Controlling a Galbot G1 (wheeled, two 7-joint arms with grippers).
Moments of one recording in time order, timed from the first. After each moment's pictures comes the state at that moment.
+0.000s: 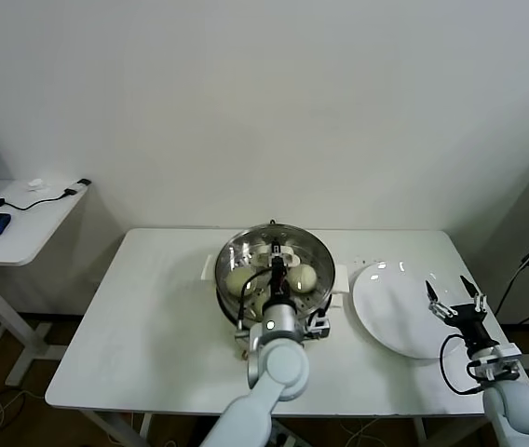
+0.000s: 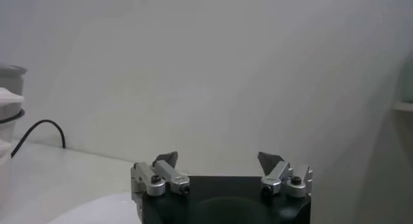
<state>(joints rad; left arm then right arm) 0.94 -1.61 0.12 -1.62 1.67 0.68 0.22 -1.22 1.09 0.71 1.40 0.34 0.26 -0.25</state>
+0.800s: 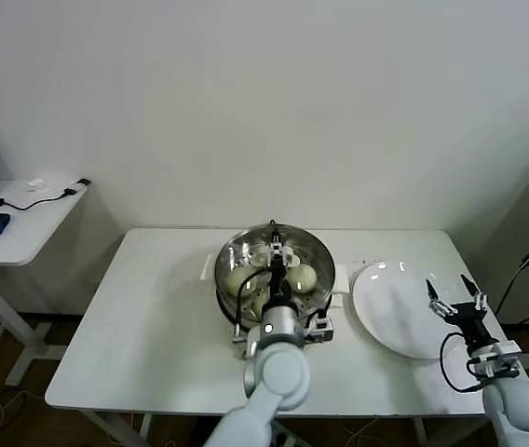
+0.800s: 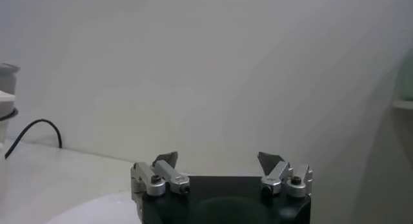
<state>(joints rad) 0.98 -1.61 0.13 -1.76 1.67 0.69 0.30 -1.21 1.10 0.71 1.39 0.34 0.25 -0.25</state>
